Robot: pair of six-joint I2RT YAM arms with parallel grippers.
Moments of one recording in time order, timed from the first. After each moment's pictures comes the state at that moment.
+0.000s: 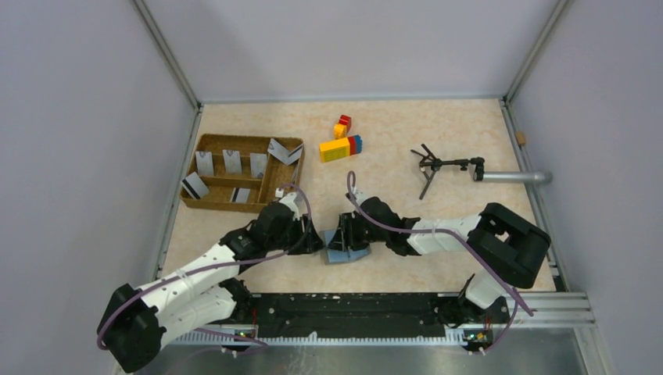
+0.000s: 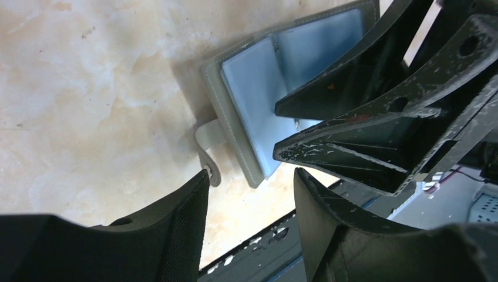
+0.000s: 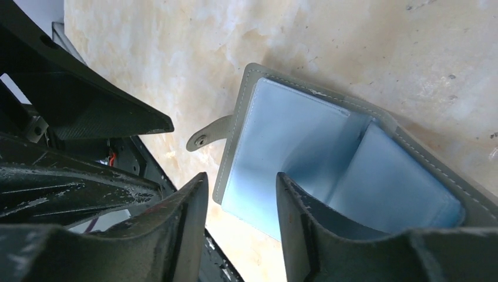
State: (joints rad) left arm -0.71 0.90 0.46 -0.32 0.16 -0.73; right arm 0.96 1.58 0.64 0.32 -0.23 0.79
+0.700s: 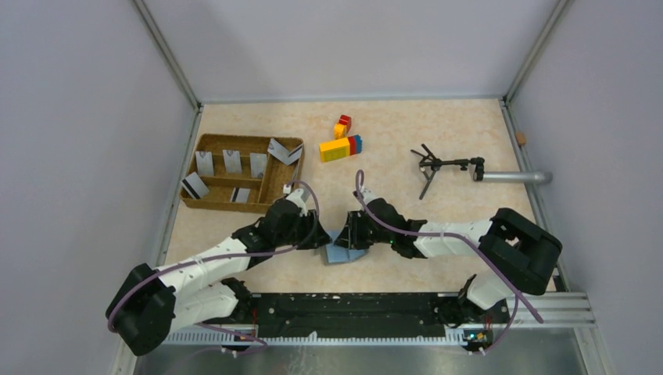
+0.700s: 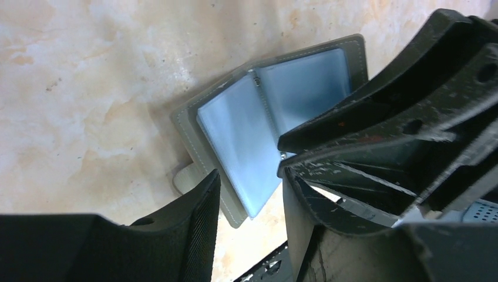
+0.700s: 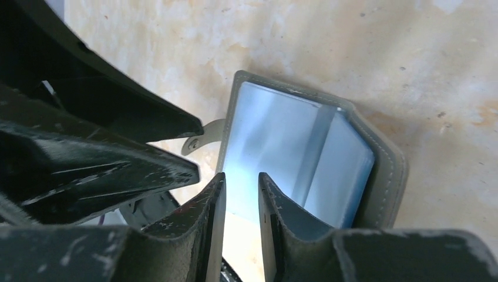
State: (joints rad) left arm -0.71 1.06 0.43 -0.07 0.17 -0.76; right arm 0.96 1.51 0.59 0.32 -0.16 0.82
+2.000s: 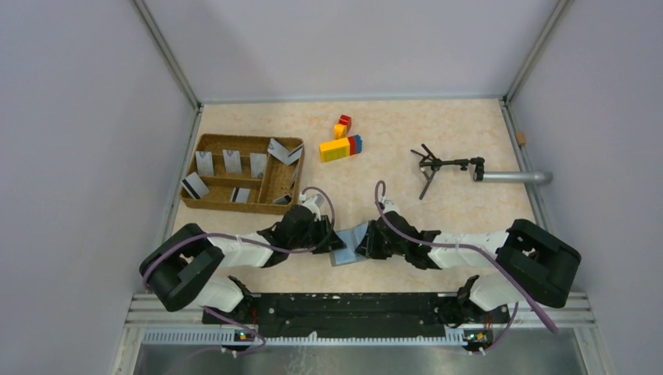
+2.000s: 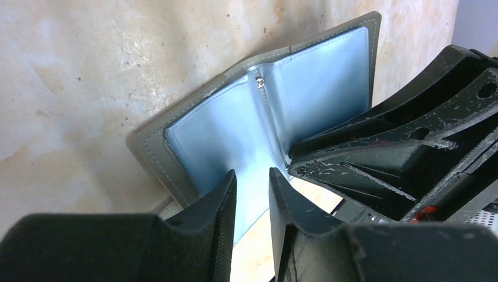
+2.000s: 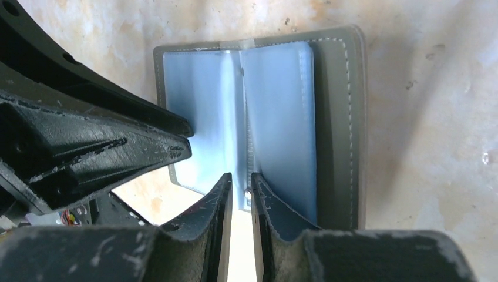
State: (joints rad) left arm -0.77 1.39 0.36 0.39 0.25 -0.89; right arm 0.97 1.40 0.46 0.20 0.02 0.93
